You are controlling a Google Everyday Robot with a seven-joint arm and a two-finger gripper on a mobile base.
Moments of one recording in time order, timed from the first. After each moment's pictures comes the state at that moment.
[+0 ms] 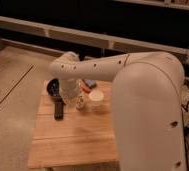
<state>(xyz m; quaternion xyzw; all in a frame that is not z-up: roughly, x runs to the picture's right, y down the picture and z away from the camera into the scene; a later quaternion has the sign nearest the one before) -0.109 0.084 0.766 -0.27 0.25 0.64 0.67</state>
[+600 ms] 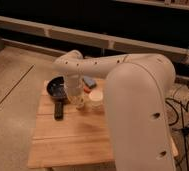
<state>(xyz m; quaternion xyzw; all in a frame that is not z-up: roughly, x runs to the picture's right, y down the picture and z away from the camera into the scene) -0.093 0.073 0.792 -0.27 0.28 0.65 0.65</state>
